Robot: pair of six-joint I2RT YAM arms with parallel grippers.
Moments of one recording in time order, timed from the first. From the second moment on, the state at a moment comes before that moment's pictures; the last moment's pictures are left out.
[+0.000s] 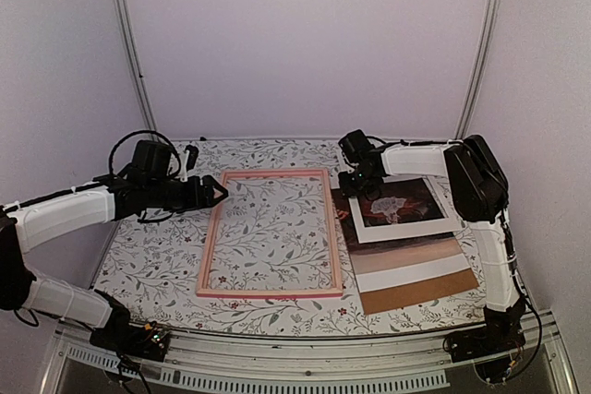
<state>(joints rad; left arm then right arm) -0.42 1.25 0.77 -0.20 0.22 -0.47 0.58 2.30 1.72 -0.45 0.22 0.30</state>
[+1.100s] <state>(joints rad) -0.49 1.25 0.75 -0.14 0.20 -0.49 0.58 2.06 1.66 -0.53 0.19 0.34</state>
